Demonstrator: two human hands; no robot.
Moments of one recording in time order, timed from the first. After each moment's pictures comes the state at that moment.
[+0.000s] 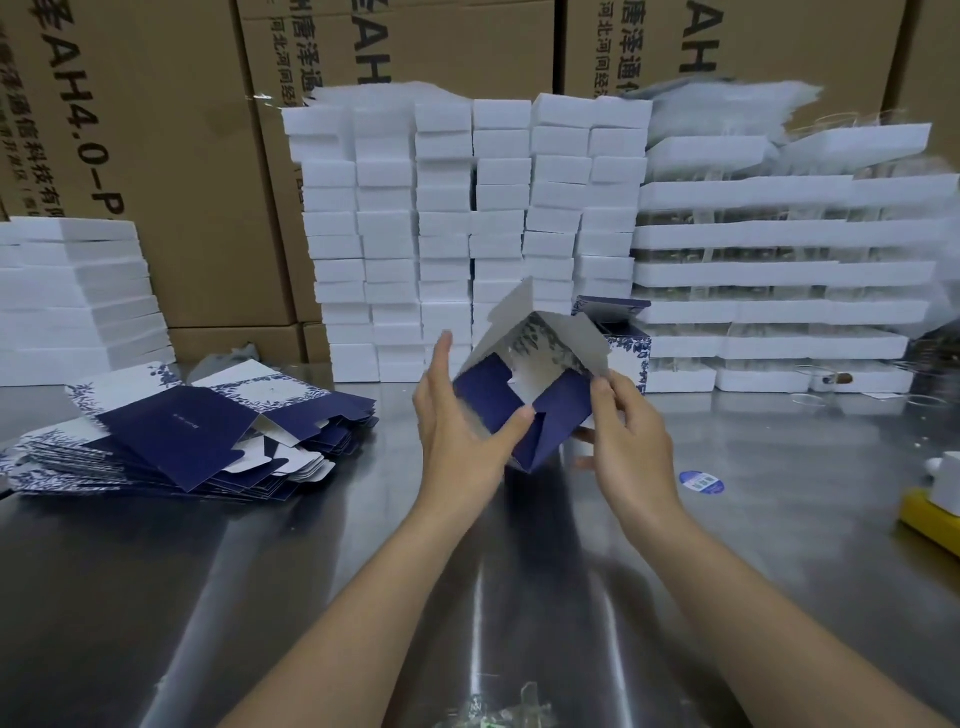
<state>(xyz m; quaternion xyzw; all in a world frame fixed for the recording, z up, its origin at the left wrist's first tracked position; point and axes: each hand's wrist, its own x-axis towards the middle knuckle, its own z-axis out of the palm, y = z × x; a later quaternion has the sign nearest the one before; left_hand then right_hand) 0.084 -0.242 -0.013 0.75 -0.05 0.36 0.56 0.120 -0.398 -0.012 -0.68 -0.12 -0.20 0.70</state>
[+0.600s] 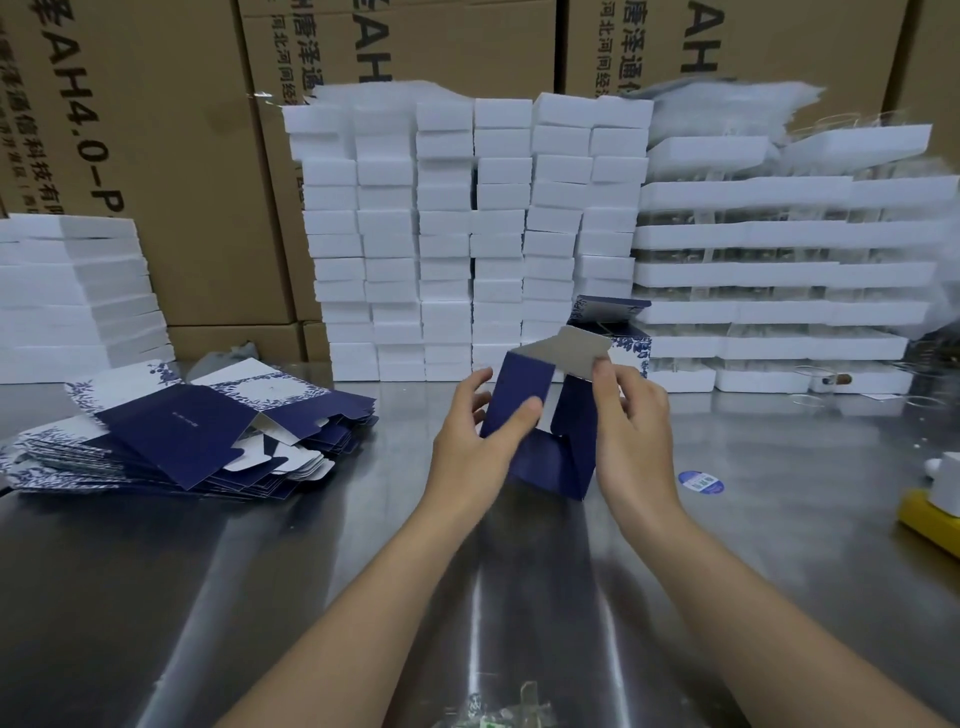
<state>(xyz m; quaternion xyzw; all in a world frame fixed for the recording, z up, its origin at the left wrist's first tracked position) 0.085 -0.247 -0.014 0.71 -0.03 0.25 0.66 0.110 -0.396 -0.002 -0.68 -0.13 -0.27 0.67</state>
